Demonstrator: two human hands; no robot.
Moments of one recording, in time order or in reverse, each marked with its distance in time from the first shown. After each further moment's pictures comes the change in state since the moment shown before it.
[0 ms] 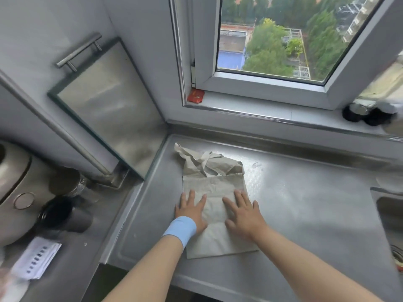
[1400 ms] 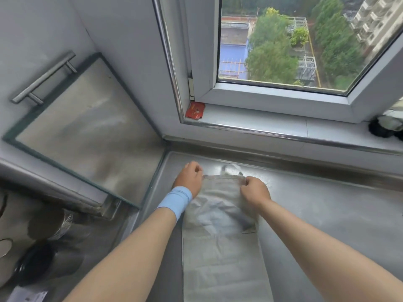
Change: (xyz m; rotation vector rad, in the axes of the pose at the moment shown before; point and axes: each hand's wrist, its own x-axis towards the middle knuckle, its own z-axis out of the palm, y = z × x) left_hand 0.100 -0.001 -0.148 -0.495 0.484 0.086; right_hand 0.122 0.035 -0.104 0.787 0.192 0.395
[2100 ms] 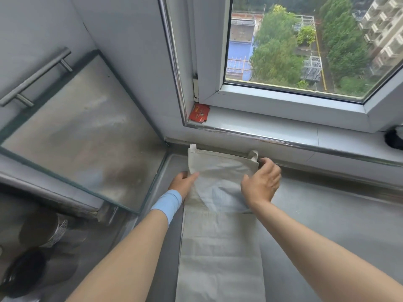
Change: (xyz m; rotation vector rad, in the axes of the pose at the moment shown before) left_hand 0.027 -0.034 0.004 -0.653 -0.122 -0.484; right_hand 0.023 -0.033 0.008 -0.009 0.596 -0.041
